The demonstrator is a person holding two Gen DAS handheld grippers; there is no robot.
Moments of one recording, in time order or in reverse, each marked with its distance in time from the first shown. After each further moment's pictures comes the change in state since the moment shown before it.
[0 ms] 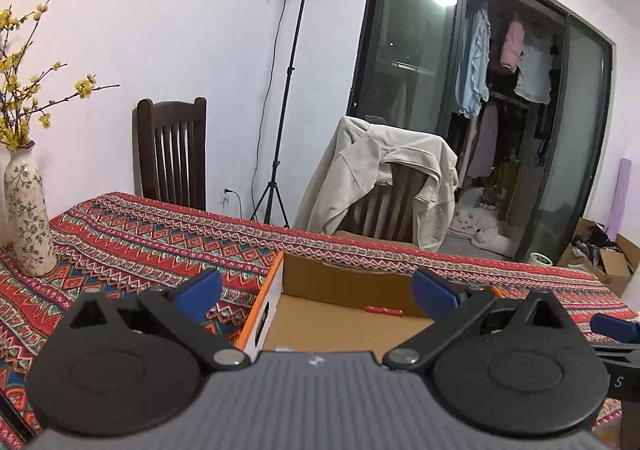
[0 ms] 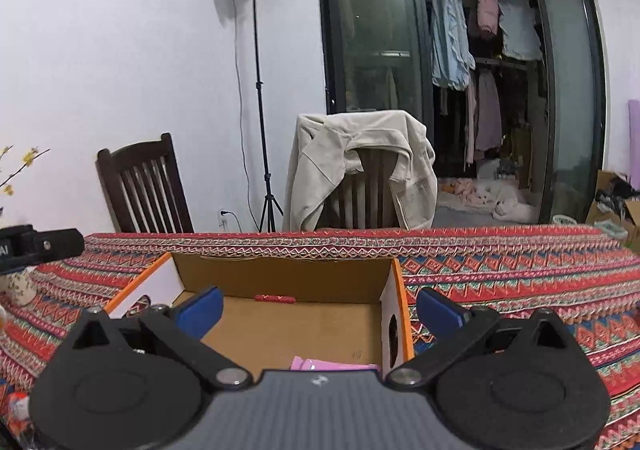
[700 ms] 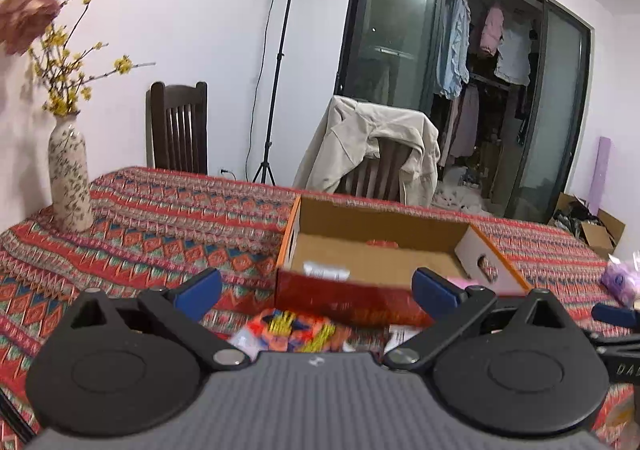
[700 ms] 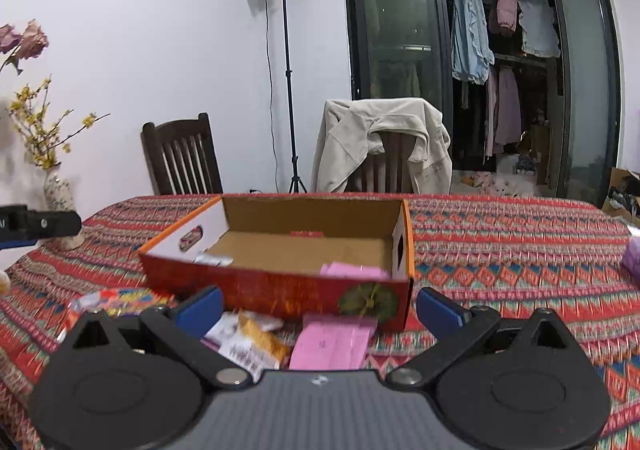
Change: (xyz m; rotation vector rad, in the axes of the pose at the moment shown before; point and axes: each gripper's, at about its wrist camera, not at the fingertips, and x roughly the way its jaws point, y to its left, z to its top) left arm -0.097 0.046 -0.066 0.040 0.044 -0.046; right arm -0.106 0.005 -0.076 -0.024 0.036 0.073
